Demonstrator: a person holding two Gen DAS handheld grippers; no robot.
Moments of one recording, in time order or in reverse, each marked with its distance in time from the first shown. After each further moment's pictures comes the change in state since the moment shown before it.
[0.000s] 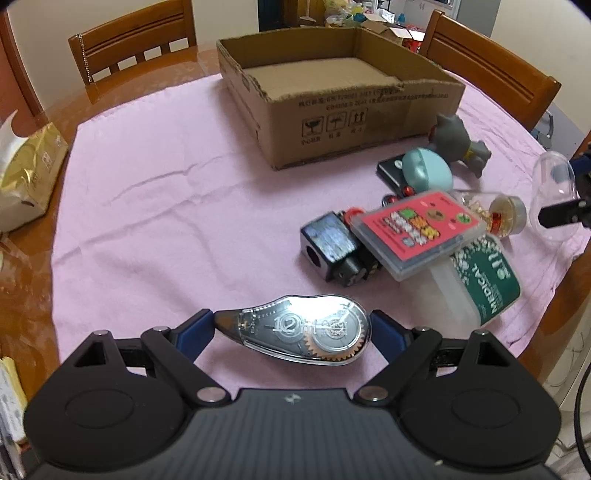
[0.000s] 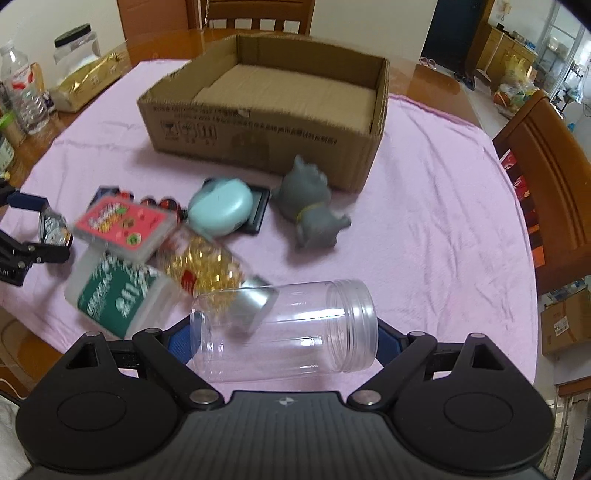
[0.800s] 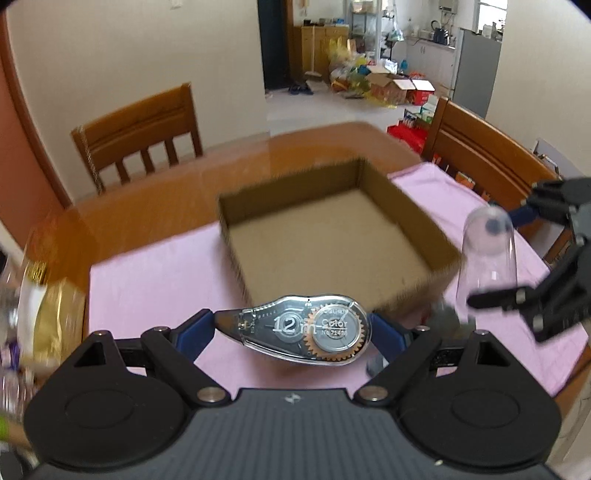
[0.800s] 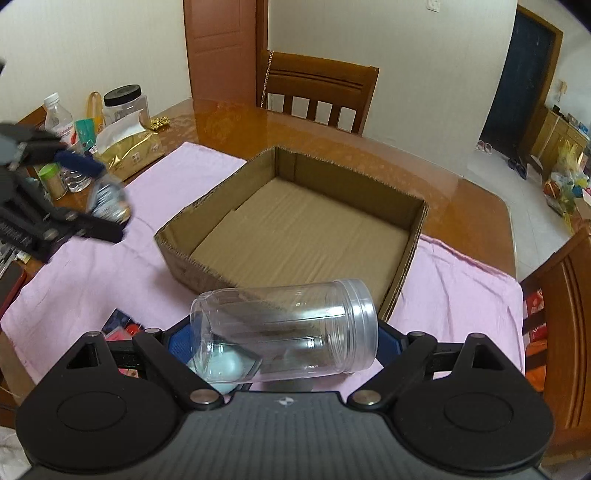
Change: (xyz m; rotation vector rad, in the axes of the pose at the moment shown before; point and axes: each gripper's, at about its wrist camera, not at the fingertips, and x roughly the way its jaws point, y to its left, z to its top) left arm -0.052 -0.015 0.161 0.020 -0.173 0.052; right arm -0.017 -0.035 0.126 -0.195 -0.200 0.146
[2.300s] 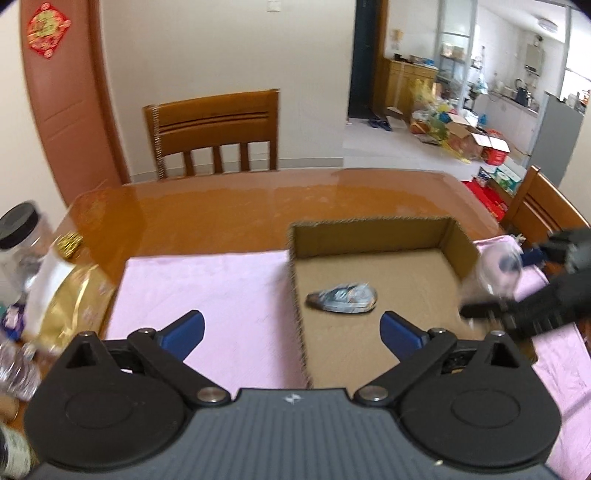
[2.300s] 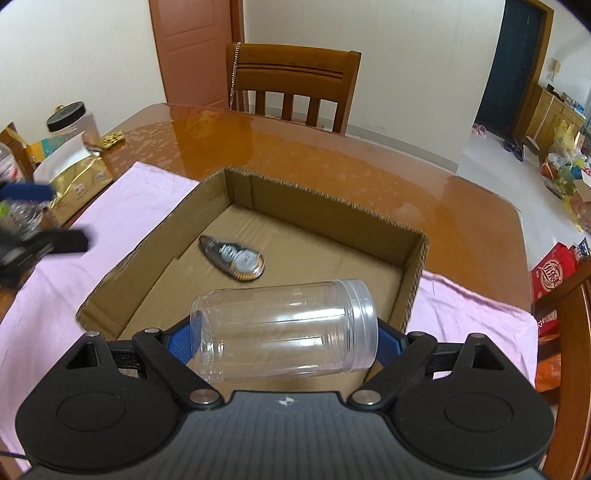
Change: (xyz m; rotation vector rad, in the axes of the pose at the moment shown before) left arm 0.047 0.035 0.025 -0.265 -0.076 0.163; right arm 0.087 -0.047 0.072 0.068 0.035 -0.011
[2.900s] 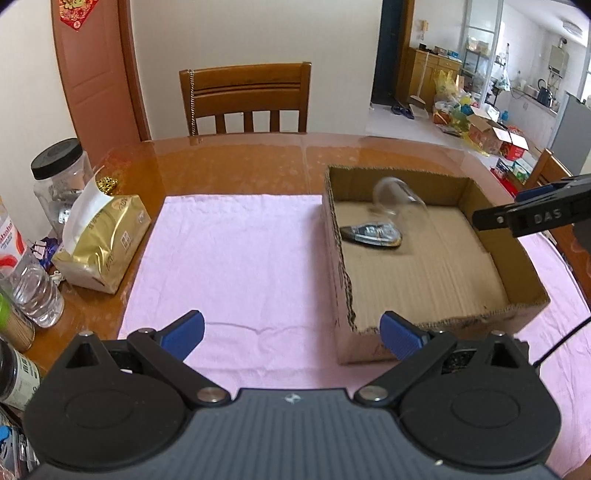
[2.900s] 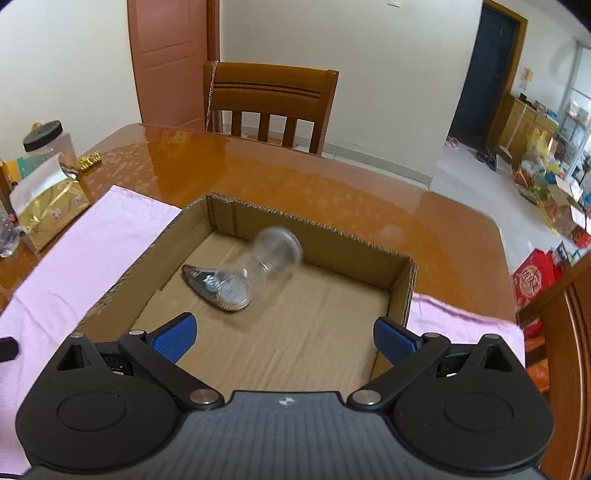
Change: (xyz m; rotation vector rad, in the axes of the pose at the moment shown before) left arm -0.022 0.027 -0.058 -0.057 0.056 0.054; right arm 0.000 0.014 0.005 0.044 -0.071 -0.082
